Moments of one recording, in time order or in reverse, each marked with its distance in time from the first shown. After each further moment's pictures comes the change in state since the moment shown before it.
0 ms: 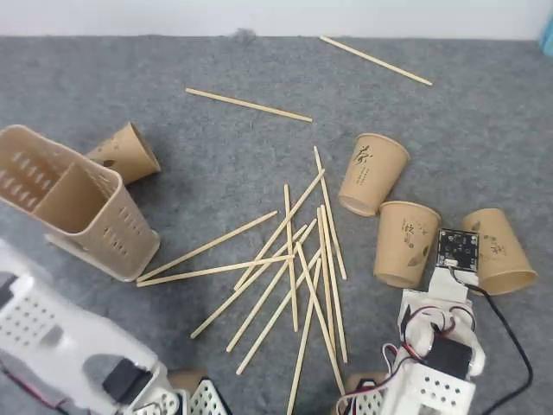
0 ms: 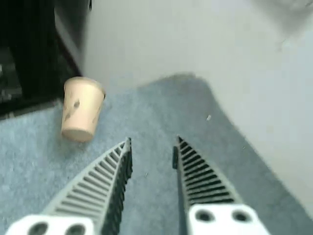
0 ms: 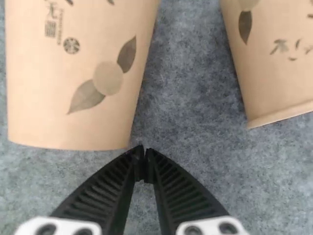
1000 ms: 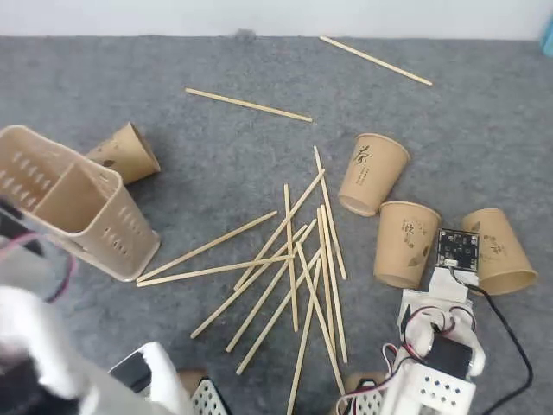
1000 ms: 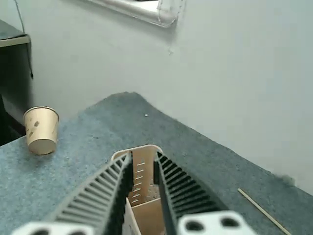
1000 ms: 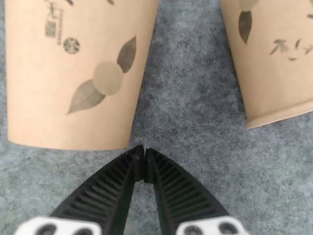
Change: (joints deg) left arm 15.7 -90.5 91.3 -11.2 -7.5; right arm 0.0 0.0 0.0 0.0 0.0
